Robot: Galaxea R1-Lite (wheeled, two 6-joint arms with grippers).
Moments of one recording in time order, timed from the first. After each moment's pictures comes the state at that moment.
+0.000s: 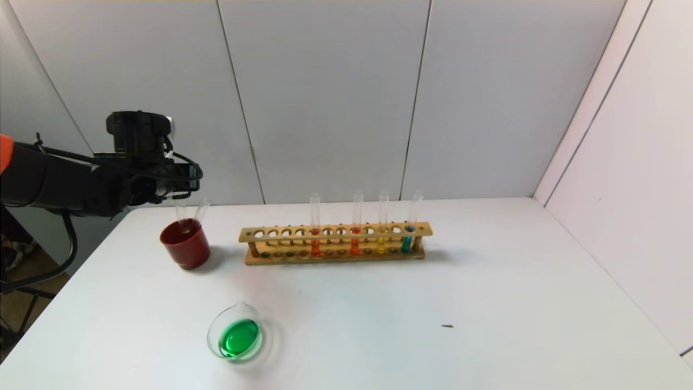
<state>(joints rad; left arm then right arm) -0.04 1.96 -1.25 -0.34 0.31 -0.01 0.00 0.00 -0.02 0.04 -0.01 0.01</state>
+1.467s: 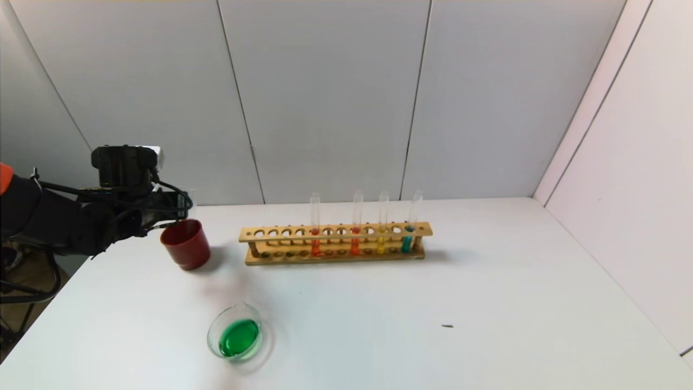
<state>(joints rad) 0.01 1.93 -1.00 -0.53 0.28 0.01 0.00 0.00 -0.02 0.04 -0.01 0.01</state>
